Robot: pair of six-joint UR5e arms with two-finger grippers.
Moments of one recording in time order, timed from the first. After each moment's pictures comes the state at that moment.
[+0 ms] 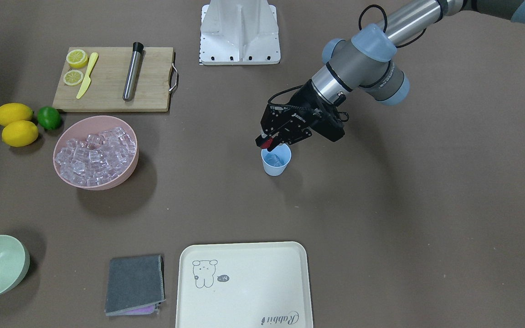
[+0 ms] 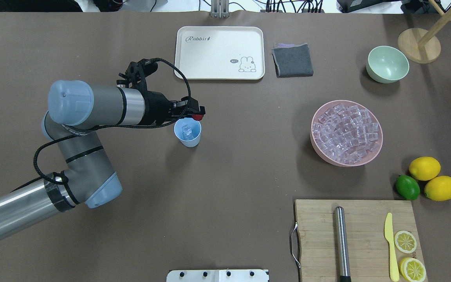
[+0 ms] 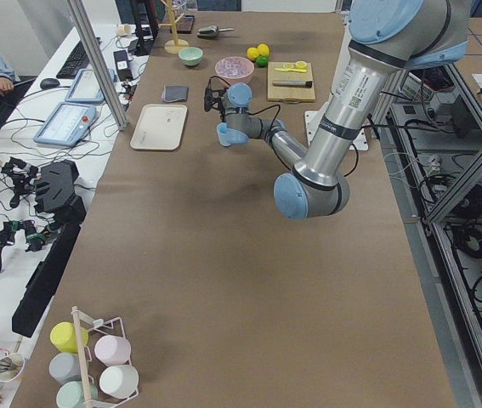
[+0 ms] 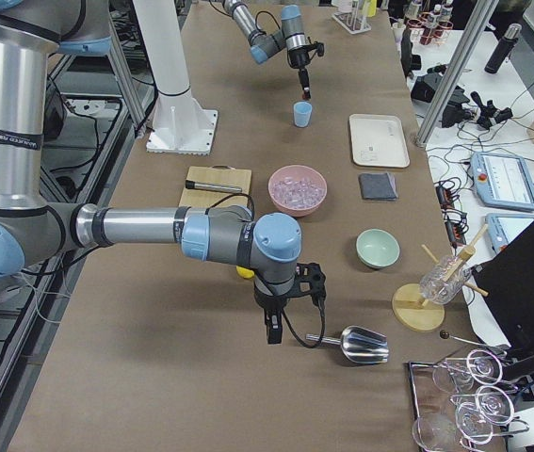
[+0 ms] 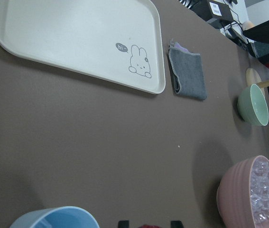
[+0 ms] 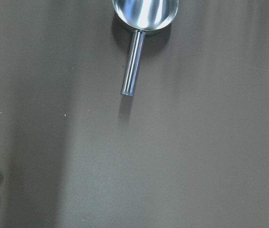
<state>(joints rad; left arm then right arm) -0.62 -2.11 -1.55 -2.61 -1.87 -1.49 1.65 -1.72 1.80 -1.72 2.23 -0.26</state>
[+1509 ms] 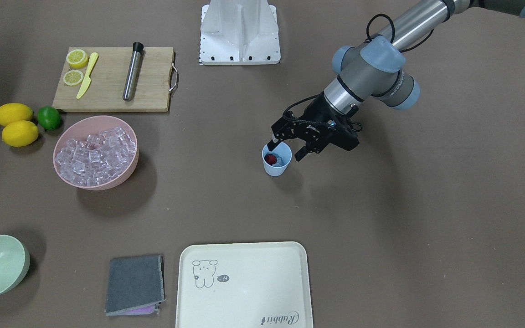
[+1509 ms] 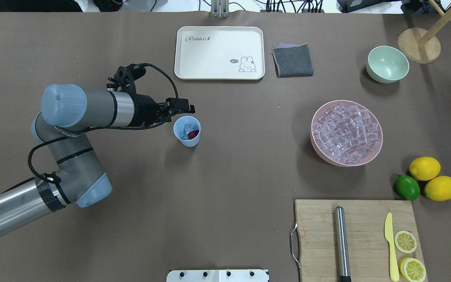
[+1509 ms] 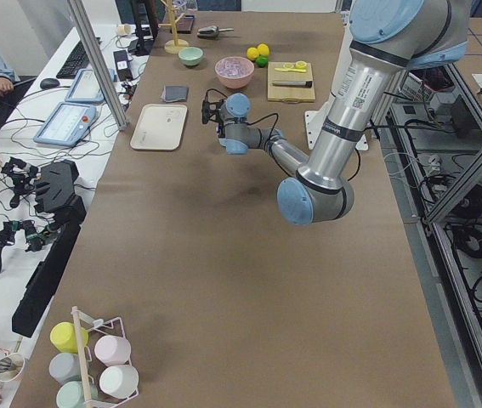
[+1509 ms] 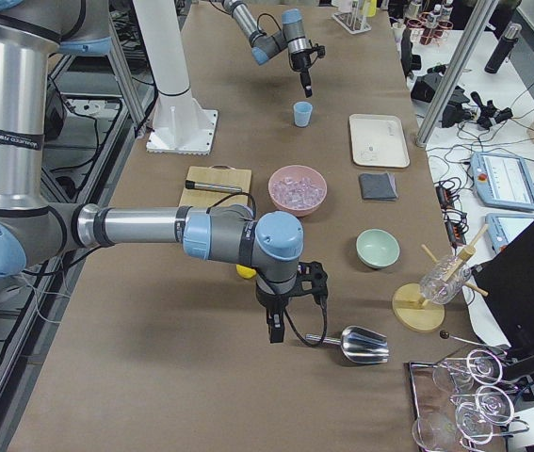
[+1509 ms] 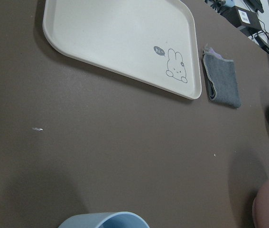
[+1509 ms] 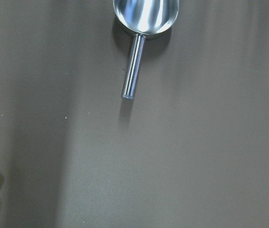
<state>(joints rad) -0.64 -2.07 -1.52 -2.61 -1.87 -1.49 1.65 -1.72 1.79 -1.72 2.23 -0.26</state>
